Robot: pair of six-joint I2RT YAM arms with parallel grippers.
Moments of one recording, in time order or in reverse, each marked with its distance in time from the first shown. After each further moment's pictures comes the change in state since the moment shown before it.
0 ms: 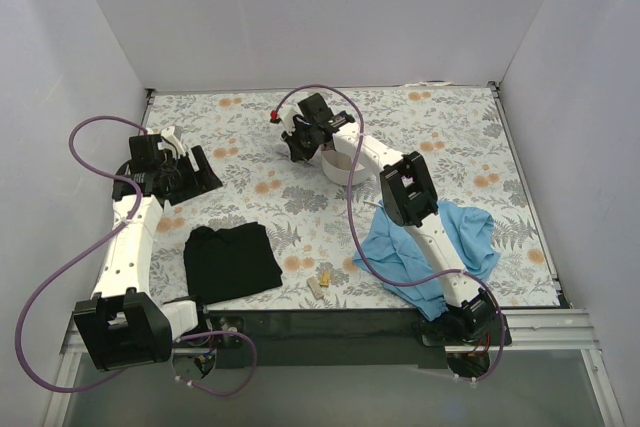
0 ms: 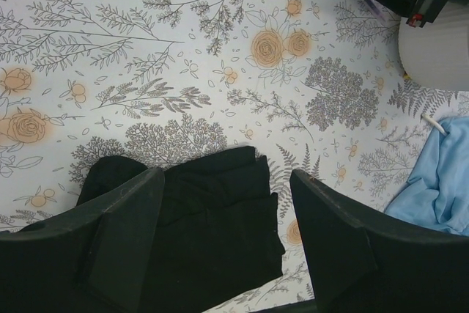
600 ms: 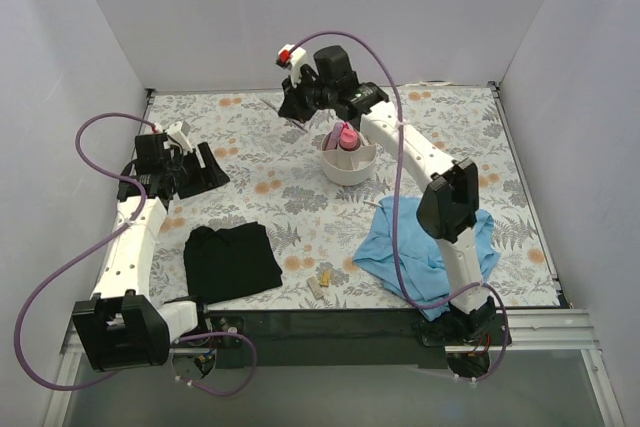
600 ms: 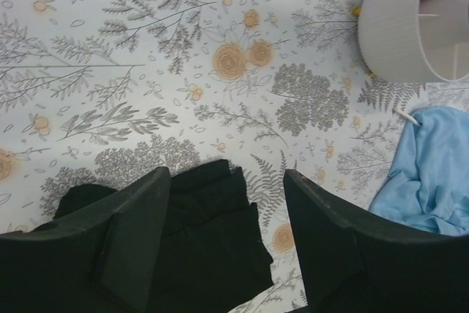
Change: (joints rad) left arm -0.045 -0.008 -0.017 0.071 0.037 -0.010; right arm 0.014 -0.386 -0.105 0.084 -0.061 0.231
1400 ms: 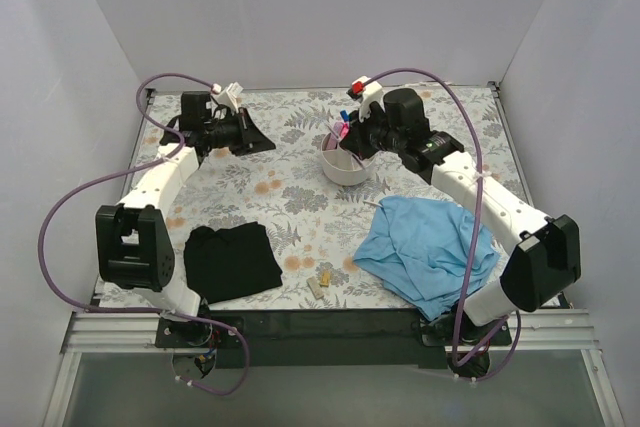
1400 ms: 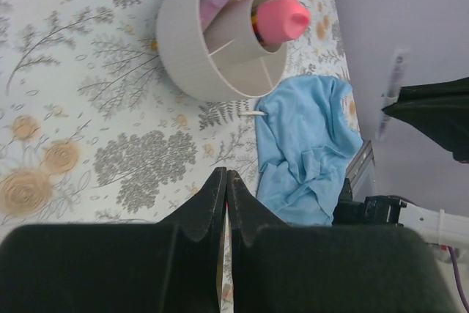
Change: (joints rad) left arm -0.179 0.434 0.244 0.320 0.426 -0.158; right arm -0.100 -0.732 -0.889 0.184 0.178 0.123
